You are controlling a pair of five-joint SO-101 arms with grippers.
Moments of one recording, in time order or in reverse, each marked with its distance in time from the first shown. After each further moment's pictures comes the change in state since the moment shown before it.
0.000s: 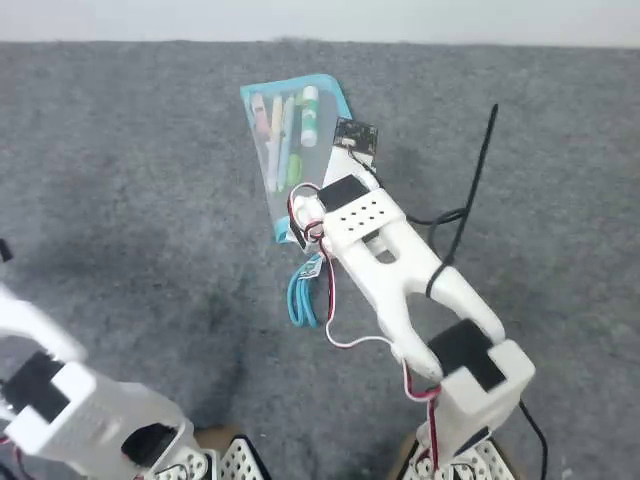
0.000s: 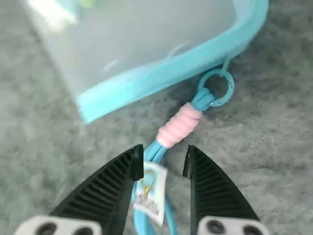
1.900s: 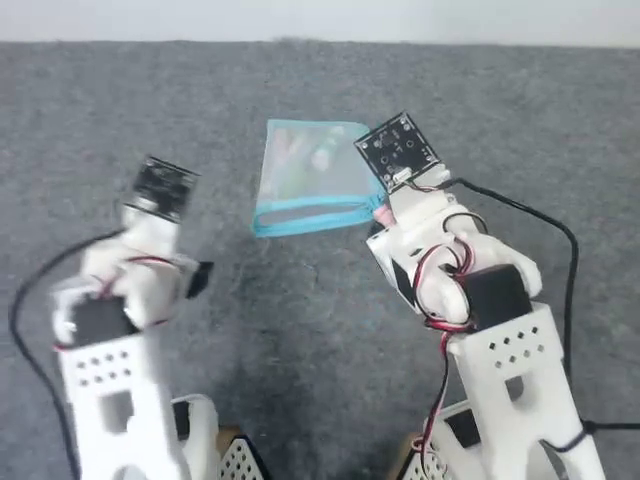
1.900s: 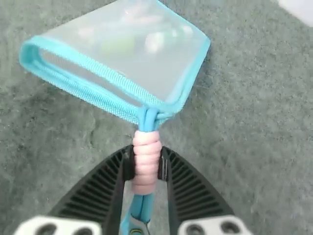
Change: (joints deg) left arm 40.2 -63.0 44.0 12.6 -8.8; right arm 11.8 -56.0 20.9 7.4 58.8
